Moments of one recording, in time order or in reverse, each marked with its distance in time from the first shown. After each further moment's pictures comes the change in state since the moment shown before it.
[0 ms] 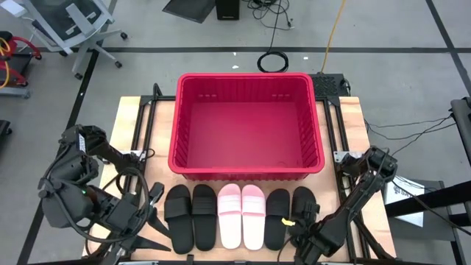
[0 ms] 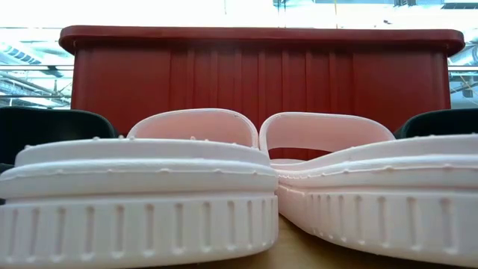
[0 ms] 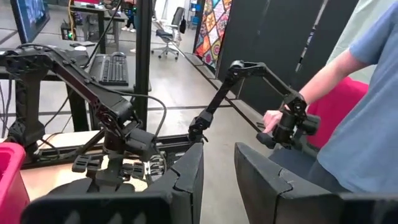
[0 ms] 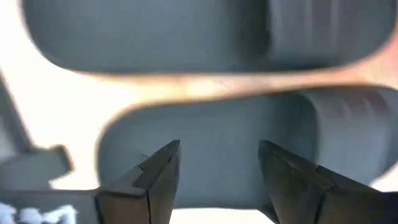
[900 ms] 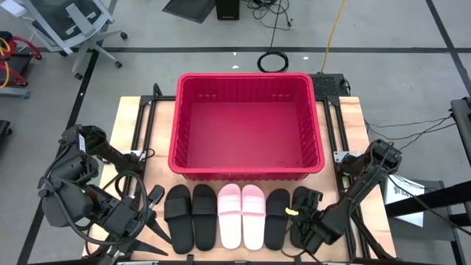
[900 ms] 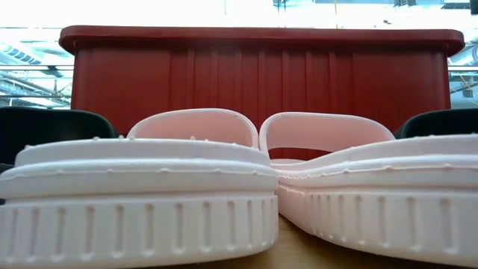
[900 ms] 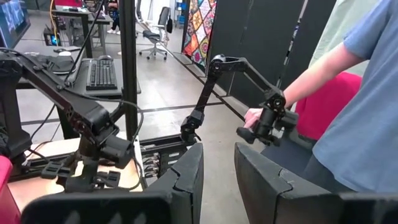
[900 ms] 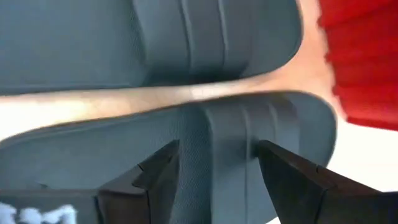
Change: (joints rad) left arm 0.000 -0.001 0.000 0.006 0.055 0.053; right arm -0.033 -0.094 -0.176 -0.029 0.100 0.028
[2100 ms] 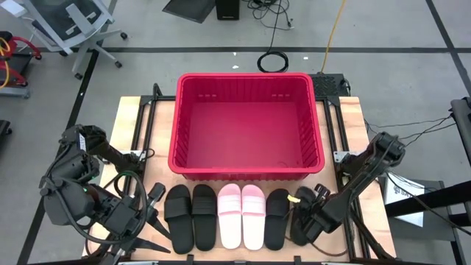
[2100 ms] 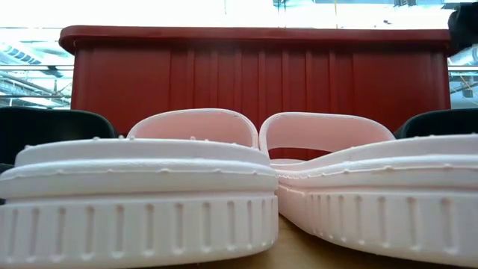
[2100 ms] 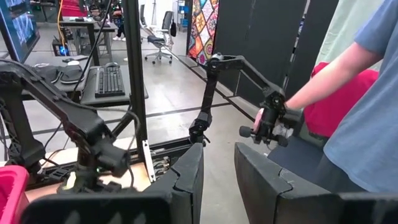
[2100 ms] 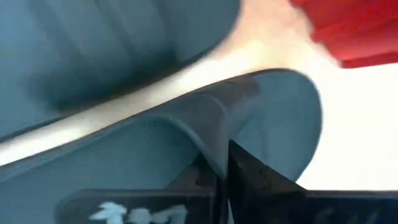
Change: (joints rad) left arm 0.008 0.000 0.000 0.003 -0.010 0.059; right arm -0.042 -0.118 -0.130 0.099 -0.091 0.278
